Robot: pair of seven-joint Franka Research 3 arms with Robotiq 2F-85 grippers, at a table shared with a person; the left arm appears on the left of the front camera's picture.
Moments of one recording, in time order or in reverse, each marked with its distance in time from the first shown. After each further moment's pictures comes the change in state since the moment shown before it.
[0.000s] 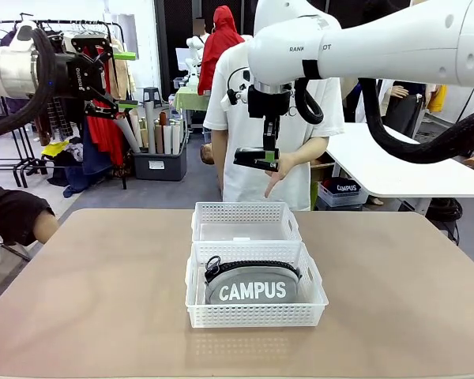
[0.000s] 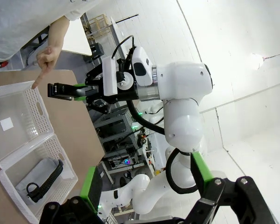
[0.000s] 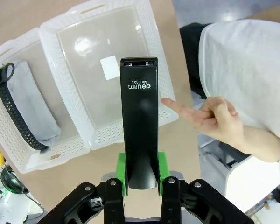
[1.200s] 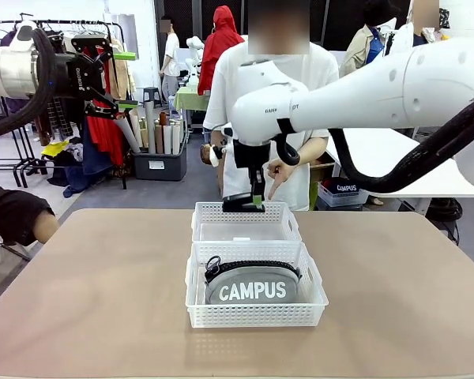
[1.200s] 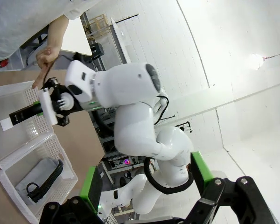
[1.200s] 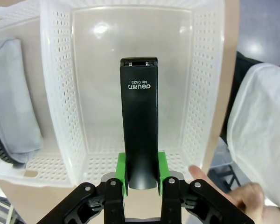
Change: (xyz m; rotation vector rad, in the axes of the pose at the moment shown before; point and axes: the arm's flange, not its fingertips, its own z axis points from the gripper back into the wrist) left arm 0.000 0.000 0.000 0.000 0.000 0.000; right arm 0.037 0.017 -0.133 0.100 0.031 0.301
